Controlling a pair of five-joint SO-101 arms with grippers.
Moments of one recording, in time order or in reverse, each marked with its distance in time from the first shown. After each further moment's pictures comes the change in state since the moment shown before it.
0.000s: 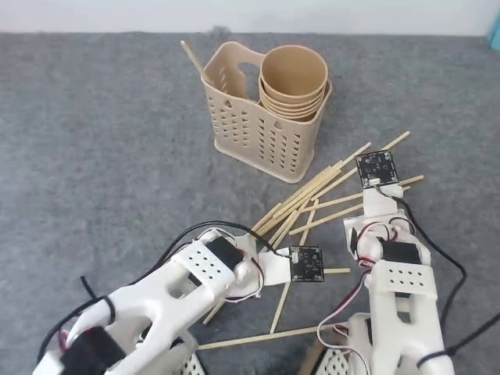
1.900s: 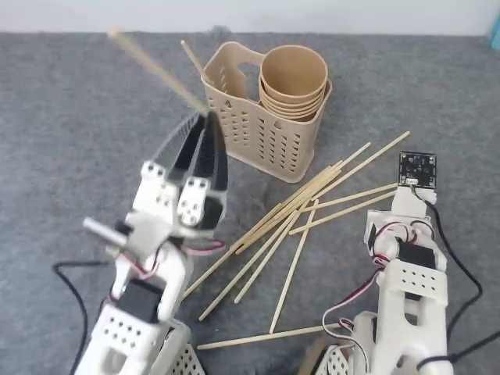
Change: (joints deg) left arm -18.6 -50.3 9.3 -66.1 53.0; right arm 8.3 0.0 0.0 -2.9 -8.5
